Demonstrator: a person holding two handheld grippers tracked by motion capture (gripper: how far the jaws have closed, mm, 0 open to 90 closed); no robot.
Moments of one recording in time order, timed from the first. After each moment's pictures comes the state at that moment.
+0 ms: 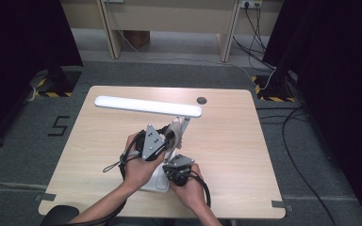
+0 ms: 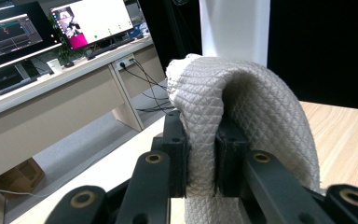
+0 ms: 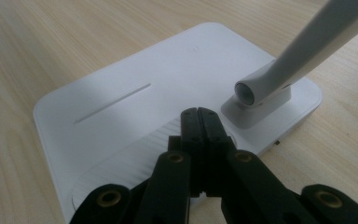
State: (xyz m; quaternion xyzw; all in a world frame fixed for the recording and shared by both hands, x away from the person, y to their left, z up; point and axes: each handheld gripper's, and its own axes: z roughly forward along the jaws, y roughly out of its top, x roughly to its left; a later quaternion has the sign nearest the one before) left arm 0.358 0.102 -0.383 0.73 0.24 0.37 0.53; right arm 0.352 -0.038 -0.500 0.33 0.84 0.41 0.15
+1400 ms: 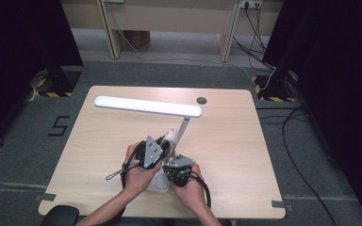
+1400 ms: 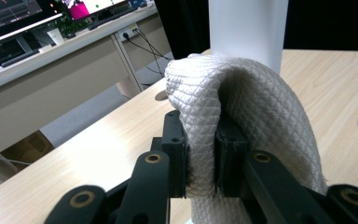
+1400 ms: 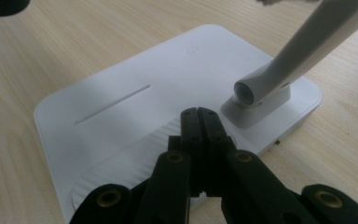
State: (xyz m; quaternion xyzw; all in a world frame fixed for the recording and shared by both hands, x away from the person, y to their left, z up) left arm 0.364 0.112 -0.444 0.75 0.26 0.37 0.48; right arm 0.350 -0.039 -0.502 0.33 0.84 0.41 0.14
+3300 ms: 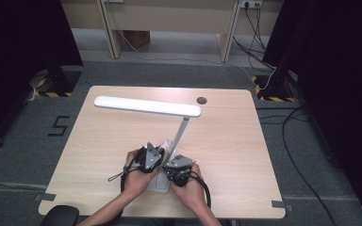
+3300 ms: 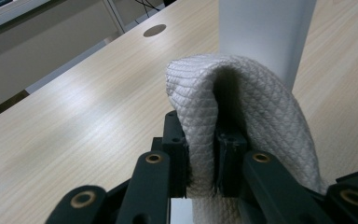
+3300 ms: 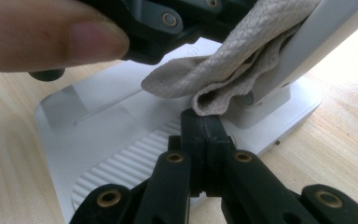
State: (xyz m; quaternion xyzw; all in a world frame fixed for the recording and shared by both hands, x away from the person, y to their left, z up) left arm 0.375 0.122 -0.495 0.80 0.28 0.33 0.42; right arm 0.350 -0.039 -0.502 0.33 0.84 0.41 0.15
